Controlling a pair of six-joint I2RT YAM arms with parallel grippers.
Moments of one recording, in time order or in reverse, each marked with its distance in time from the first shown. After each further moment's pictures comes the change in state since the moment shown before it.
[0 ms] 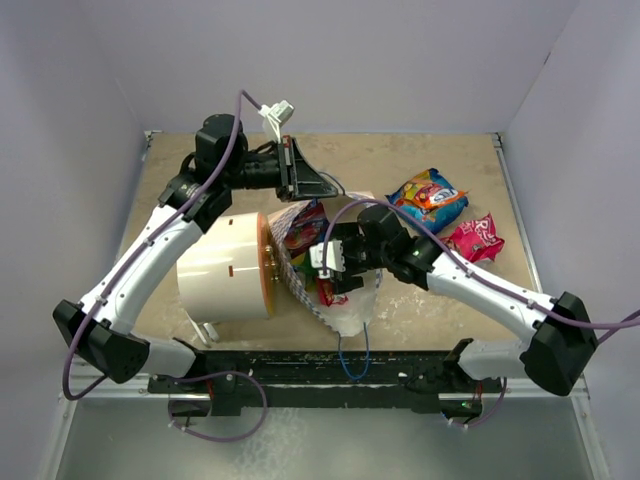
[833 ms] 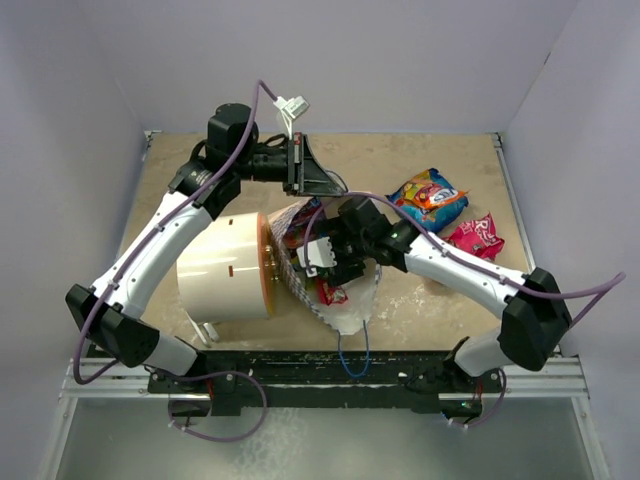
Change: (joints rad) left arm -0.014 0.089 0.100 -0.044 0.089 0.137; right arm 0.002 0.173 0.142 -0.145 0.092 -0.180
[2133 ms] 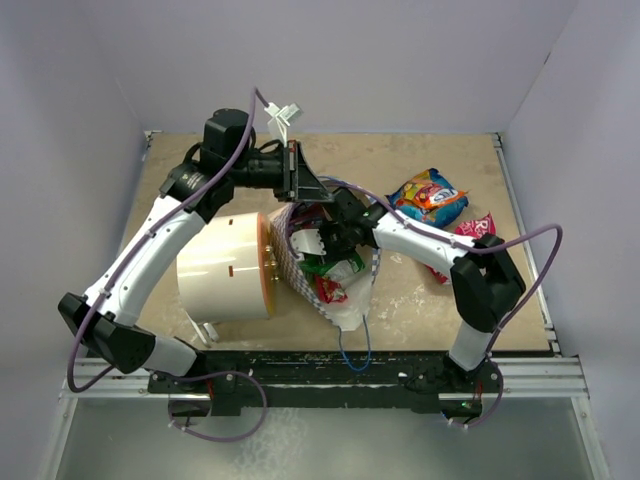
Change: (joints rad) left arm 0.001 -0.030 0.011 -0.178 -0.098 0.125; right arm -0.057 0.311 0.199 -0.115 0.037 -0.005
